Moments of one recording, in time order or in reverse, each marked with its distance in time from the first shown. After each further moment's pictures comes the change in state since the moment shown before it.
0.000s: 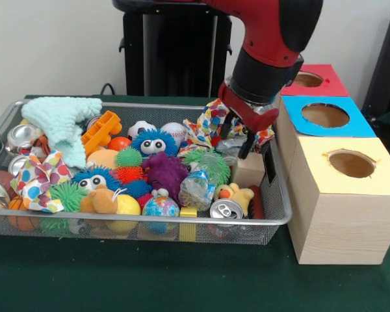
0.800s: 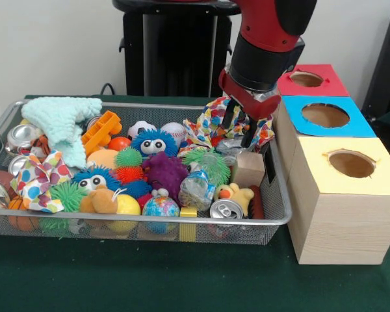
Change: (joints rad) arm -0.022 -0.057 0.017 0.006 -0.021 0.053 0.000
